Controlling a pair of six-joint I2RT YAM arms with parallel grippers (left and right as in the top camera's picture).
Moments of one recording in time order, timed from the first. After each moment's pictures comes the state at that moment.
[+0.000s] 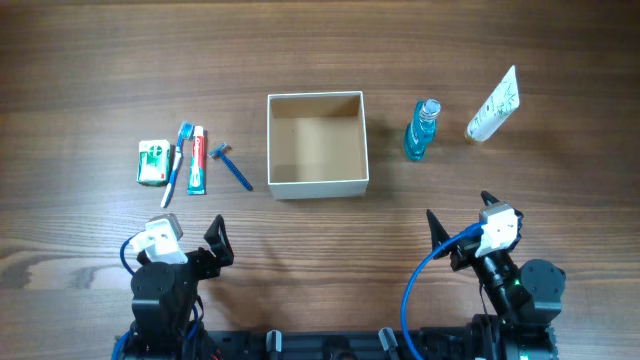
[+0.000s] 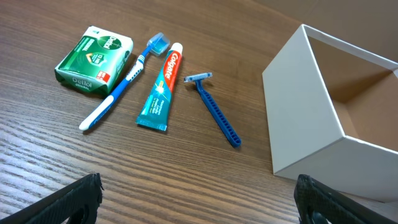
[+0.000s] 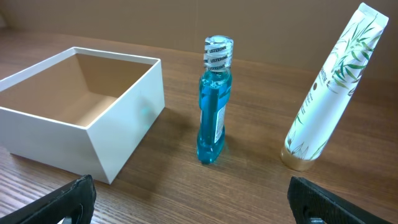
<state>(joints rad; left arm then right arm) -0.04 0.01 0.17 -0.64 -0.02 -0.38 -0.07 0.02 0.13 -0.36 -0.37 -0.12</state>
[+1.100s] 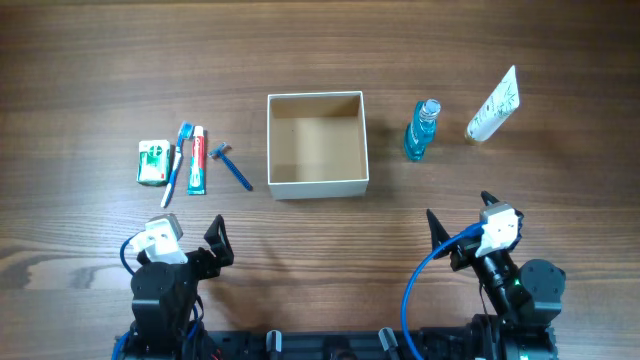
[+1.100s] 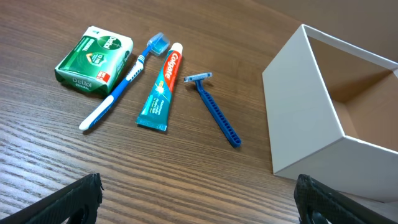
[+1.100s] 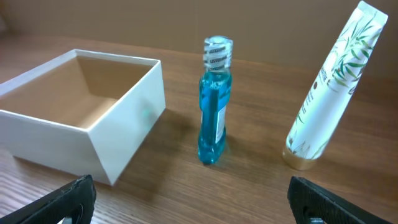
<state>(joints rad) -0.04 0.01 0.17 -0.64 -0.02 -0.38 -0.07 0.02 0.13 -0.35 -0.37 -0.09</state>
